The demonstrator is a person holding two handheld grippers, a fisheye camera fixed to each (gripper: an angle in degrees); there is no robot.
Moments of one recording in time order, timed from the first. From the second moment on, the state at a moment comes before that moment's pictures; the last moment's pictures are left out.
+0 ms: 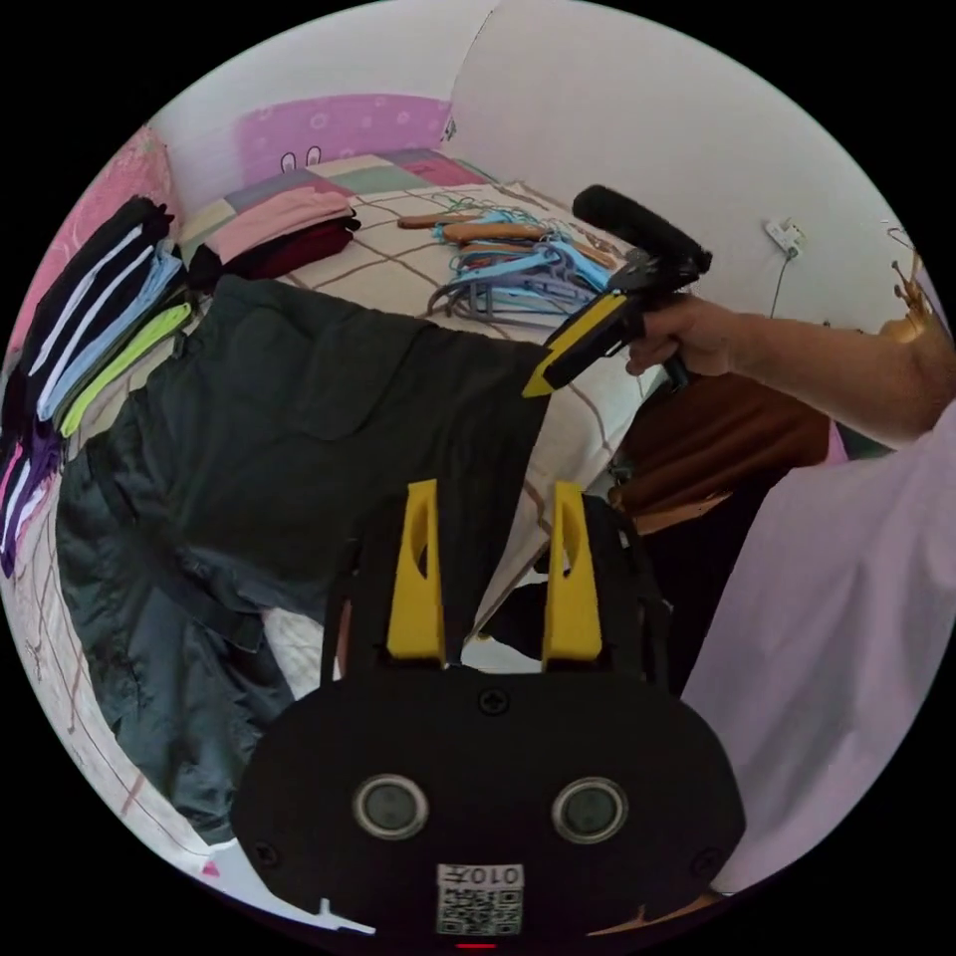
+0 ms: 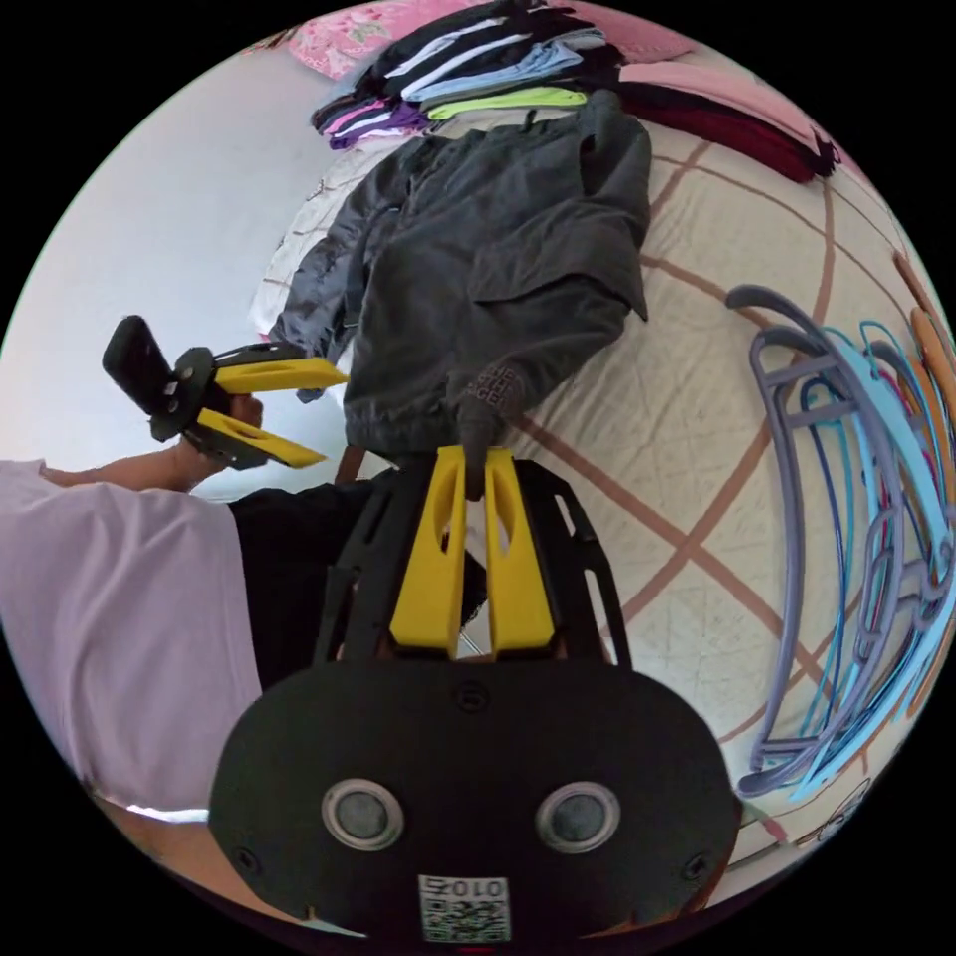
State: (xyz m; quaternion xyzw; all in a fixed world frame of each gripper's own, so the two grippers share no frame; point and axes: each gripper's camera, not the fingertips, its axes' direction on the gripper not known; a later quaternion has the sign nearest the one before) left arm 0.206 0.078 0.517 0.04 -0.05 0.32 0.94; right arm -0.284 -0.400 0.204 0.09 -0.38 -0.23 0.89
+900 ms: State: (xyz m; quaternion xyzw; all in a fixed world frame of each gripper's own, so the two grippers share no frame) left arm 0.199 0.095 0.476 0.11 -0.03 0.28 0.95; right arm -0.252 -0.562 0.110 0.20 -0.42 -0.20 0.86
